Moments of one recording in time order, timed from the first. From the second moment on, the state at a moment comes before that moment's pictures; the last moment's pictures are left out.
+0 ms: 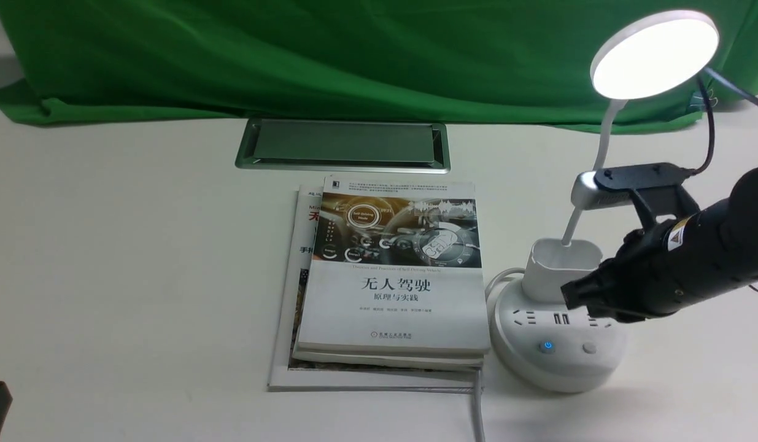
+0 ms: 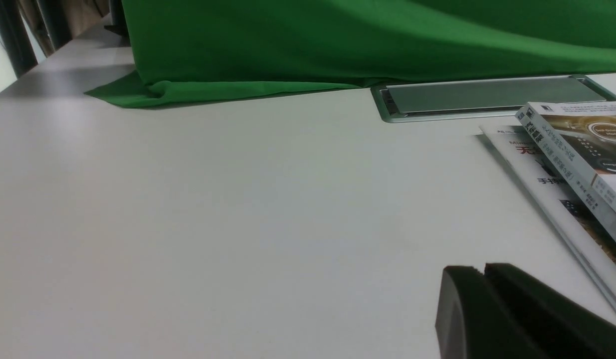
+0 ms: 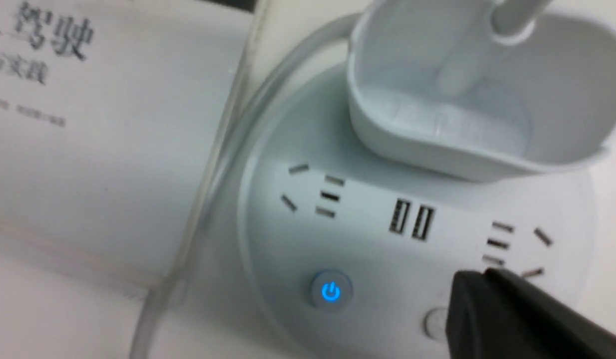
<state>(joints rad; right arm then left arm) 0.35 1.55 -0.92 0.10 0.59 -0.01 -0.02 0.00 0.01 0.02 0.24 0.09</state>
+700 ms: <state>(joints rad) 0.35 1.59 -0.86 0.11 0.52 -0.02 -0.02 0.00 0.01 0.02 0.24 0.09</state>
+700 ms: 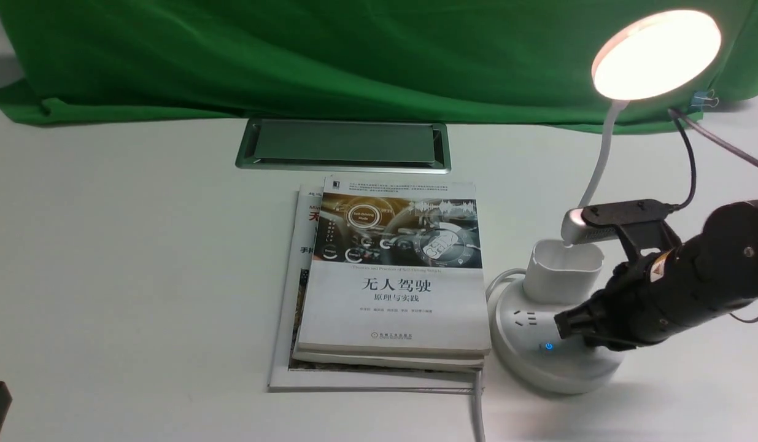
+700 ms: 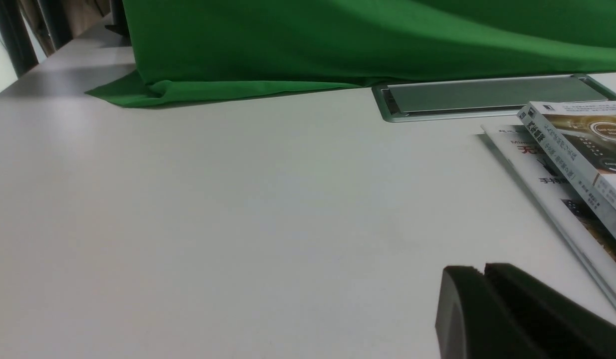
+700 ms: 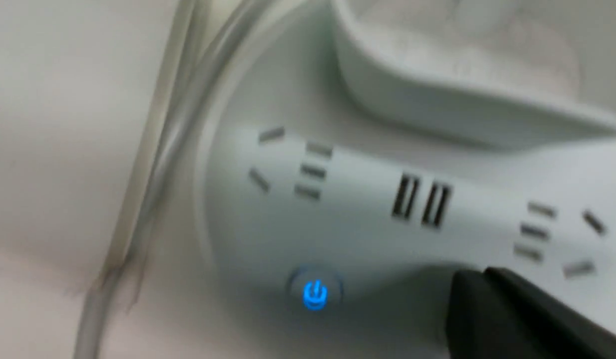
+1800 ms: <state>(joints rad) 0.35 1.46 -0.86 0.11 0.57 -0.02 -0.02 0.00 0.01 0.02 0.24 0.09</state>
